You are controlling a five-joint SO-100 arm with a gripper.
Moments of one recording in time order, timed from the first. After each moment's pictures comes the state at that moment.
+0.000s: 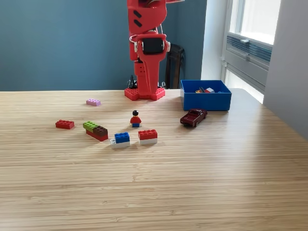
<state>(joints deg) -2.5 102.2 96.3 76.7 0.1</state>
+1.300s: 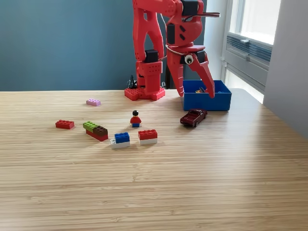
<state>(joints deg) -26.2 102.4 104.3 75.3 -21.5</state>
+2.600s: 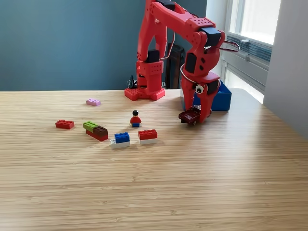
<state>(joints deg) -31.6 77.0 91.5 75.8 -2.3</state>
